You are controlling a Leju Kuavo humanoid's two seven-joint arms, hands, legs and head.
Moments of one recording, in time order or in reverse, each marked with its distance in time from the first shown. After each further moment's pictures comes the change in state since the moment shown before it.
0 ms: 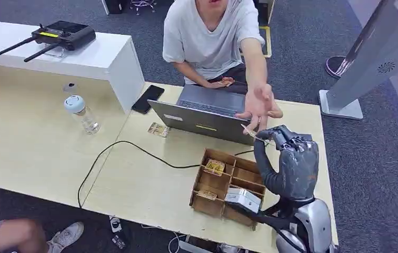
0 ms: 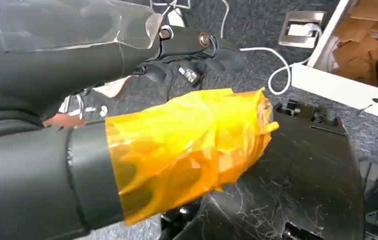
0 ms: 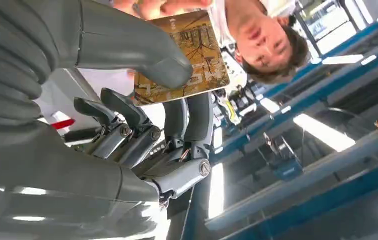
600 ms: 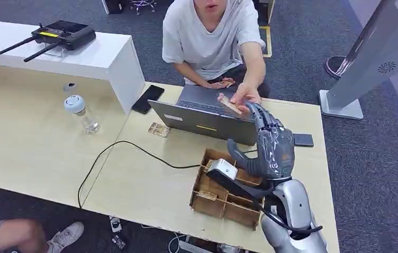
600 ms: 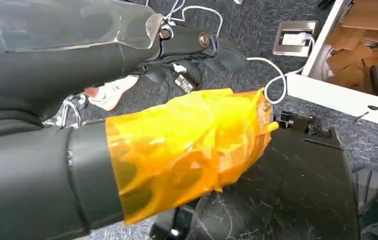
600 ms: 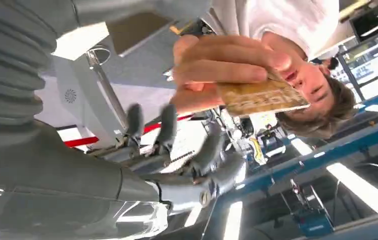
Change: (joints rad) left arm -0.006 -0.039 0.059 0.053 -0.060 -0.064 -0.028; right arm -0.098 0.055 0.030 0.185 0.055 0.090 0.133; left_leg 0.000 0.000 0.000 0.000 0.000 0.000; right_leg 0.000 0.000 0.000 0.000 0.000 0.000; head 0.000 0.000
